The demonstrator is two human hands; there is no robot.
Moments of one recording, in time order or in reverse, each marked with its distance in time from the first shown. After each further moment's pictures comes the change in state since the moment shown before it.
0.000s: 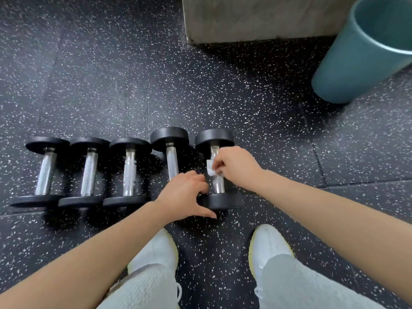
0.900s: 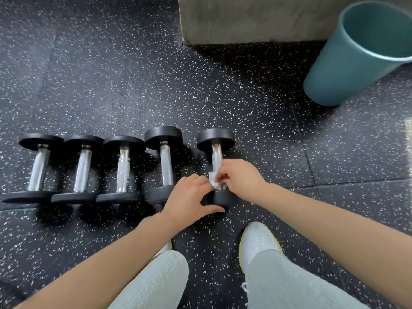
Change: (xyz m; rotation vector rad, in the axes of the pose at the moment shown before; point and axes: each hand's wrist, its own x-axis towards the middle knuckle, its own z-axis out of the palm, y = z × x) left_hand 0.001 0.039 0.030 -0.070 0.286 -0.054; right_hand -0.043 0.017 0.003 -0.022 -0.021 -0.041
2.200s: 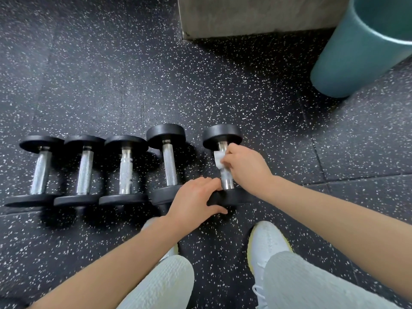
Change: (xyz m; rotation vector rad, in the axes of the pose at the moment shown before) left_hand -0.001 0.018 -0.024 -0.176 -0.090 -0.101; right_hand 0.018 0.010 0.010 -0.259 0.191 -0.029
